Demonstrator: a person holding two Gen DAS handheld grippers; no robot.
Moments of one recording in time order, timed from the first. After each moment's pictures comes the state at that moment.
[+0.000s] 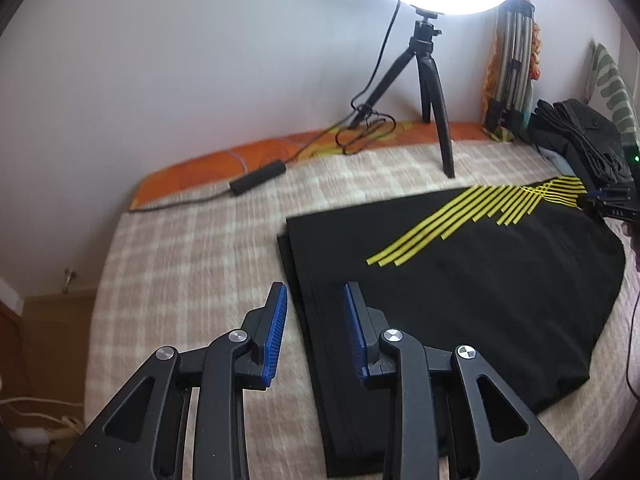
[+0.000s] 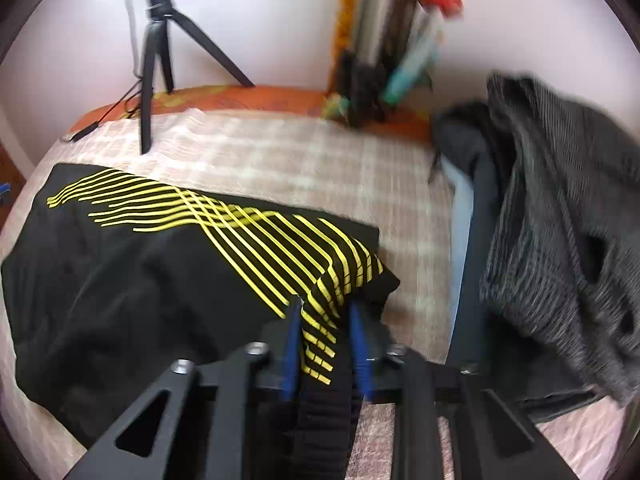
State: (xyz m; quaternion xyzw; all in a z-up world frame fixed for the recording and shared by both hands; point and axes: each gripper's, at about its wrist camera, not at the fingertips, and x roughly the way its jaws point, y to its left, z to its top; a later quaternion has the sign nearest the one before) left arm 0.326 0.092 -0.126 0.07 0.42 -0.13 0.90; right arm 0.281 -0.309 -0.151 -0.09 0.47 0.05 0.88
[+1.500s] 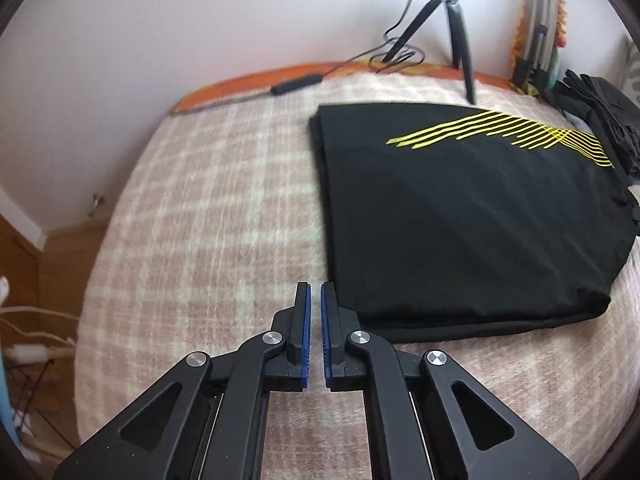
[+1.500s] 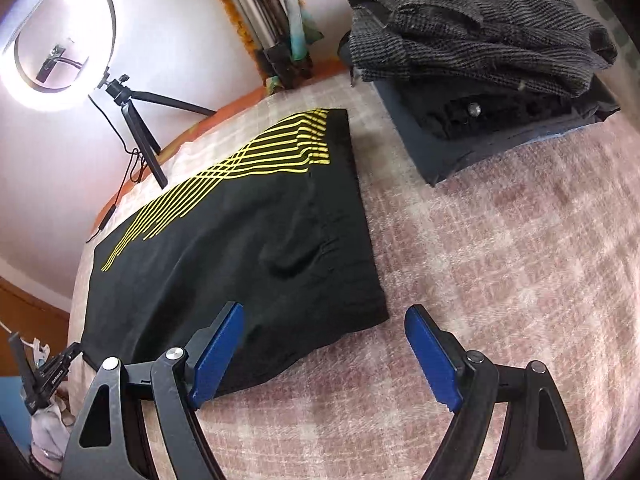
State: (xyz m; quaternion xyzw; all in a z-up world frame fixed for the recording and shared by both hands) left arm 0.254 0.097 -0.153 0.07 0.47 -0.04 0.88; right arm 0.163 -0.332 -0.173 0.20 0.48 -0.01 0.85
